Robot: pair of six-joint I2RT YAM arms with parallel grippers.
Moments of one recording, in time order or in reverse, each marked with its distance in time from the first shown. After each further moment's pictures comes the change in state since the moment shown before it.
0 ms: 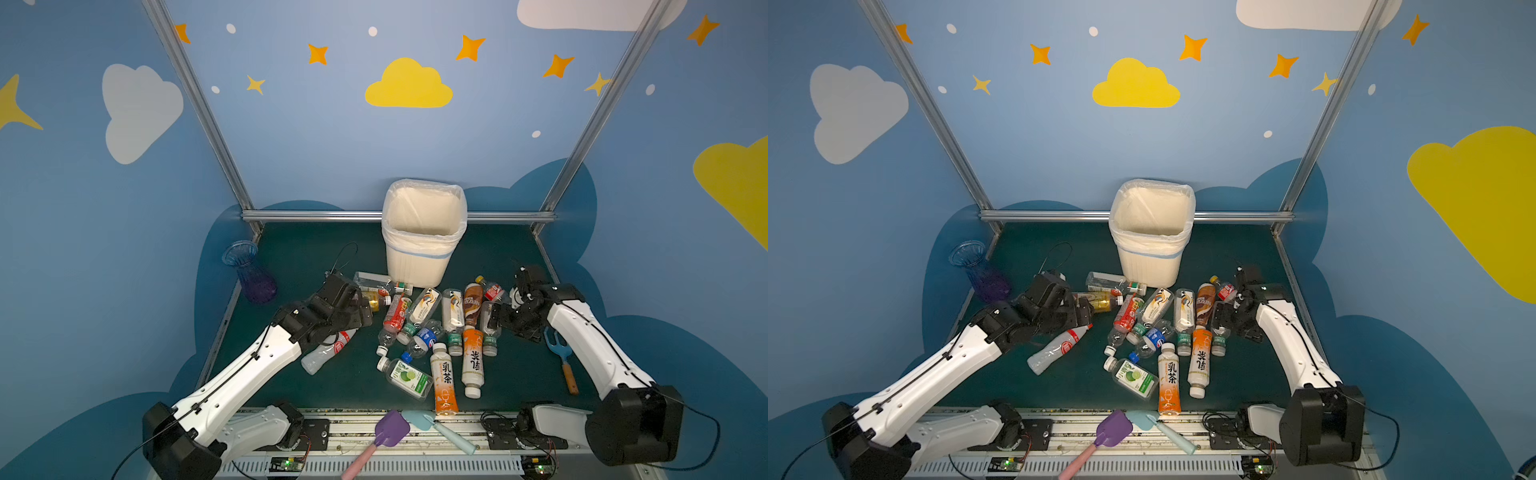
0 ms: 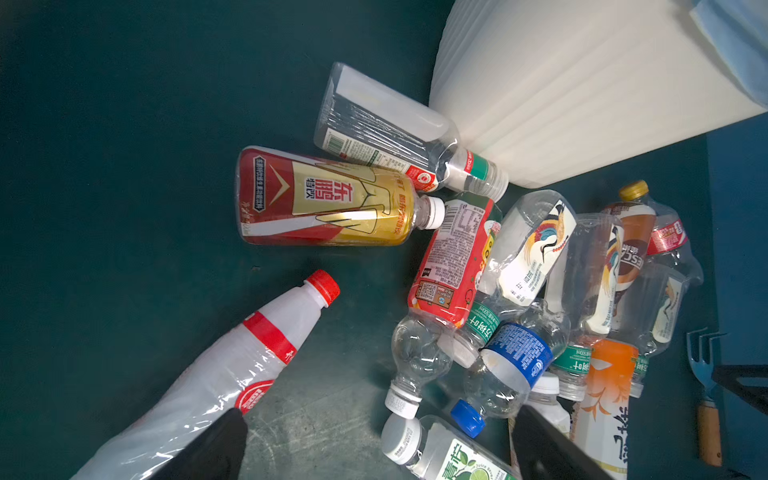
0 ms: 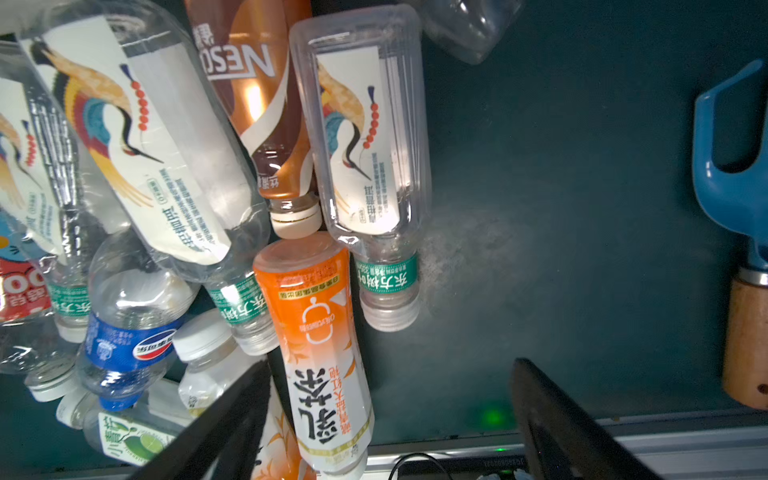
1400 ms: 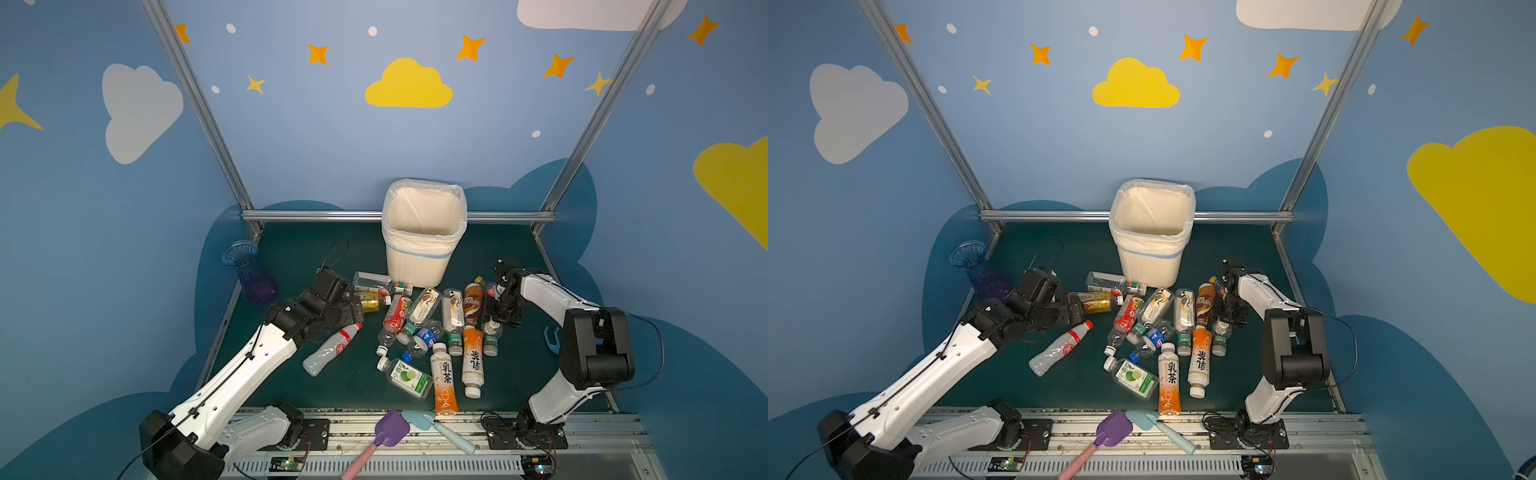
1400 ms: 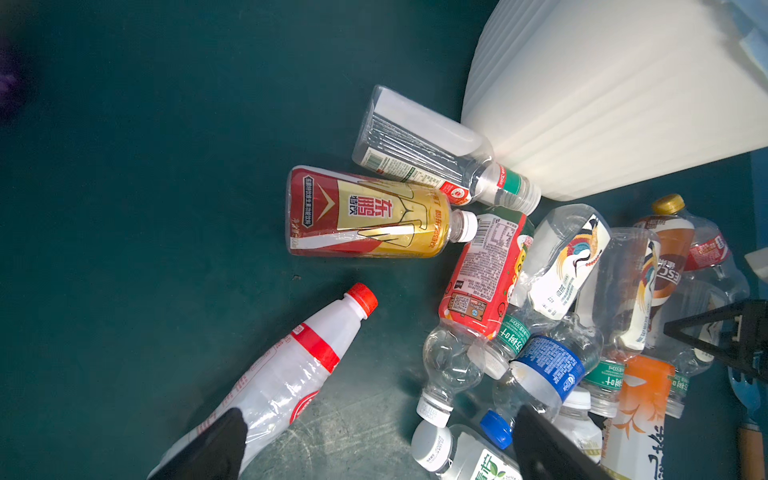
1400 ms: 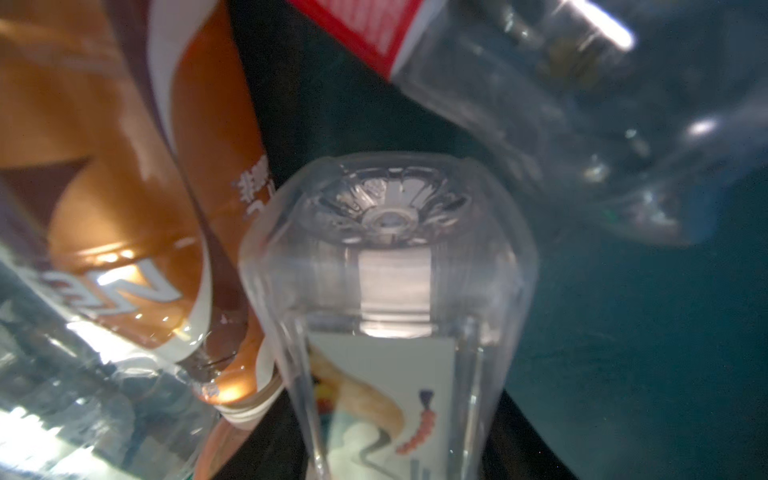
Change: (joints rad) left arm 0.073 -0.013 0.017 -0.052 0.000 0.061; right arm 0.006 0.401 0.093 0.168 0.038 -0.032
